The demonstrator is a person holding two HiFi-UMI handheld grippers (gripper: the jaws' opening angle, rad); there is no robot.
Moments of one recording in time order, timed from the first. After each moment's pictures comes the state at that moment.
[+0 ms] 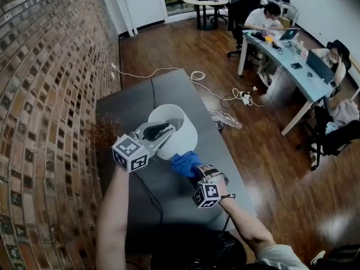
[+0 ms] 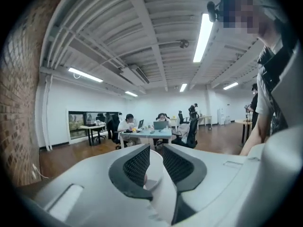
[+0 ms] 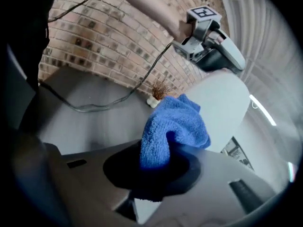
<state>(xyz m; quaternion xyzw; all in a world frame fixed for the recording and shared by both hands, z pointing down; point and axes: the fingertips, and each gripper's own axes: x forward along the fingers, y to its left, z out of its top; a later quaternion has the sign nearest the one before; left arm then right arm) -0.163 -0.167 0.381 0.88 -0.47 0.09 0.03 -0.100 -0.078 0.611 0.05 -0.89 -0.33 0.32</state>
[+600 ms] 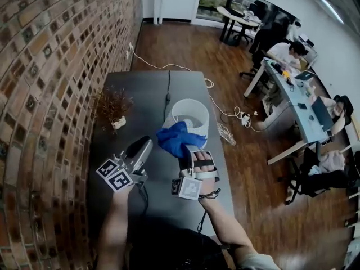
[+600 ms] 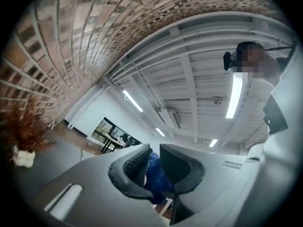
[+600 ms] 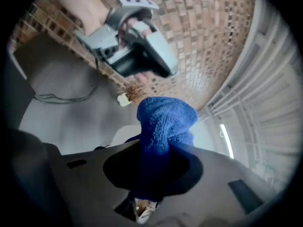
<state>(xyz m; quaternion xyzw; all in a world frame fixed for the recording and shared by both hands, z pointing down) -0.252 -0.027 0.398 0.76 -0.59 -0.26 0.09 -0.174 -0.095 0.474 0.18 -0.77 -0.52 0.32</state>
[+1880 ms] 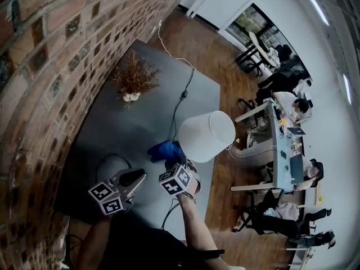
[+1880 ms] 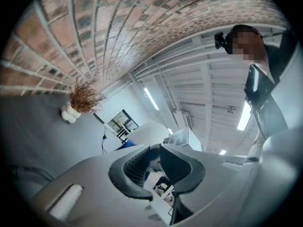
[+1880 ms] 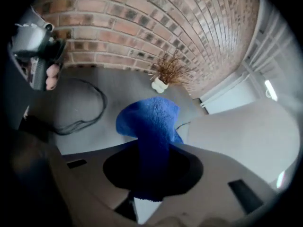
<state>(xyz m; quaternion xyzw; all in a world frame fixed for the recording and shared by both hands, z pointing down) -0.219 0.101 0.526 0.69 -0.62 -0.32 0.19 -0.207 -0.049 0.609 0.06 -0.80 -0.30 0.52</state>
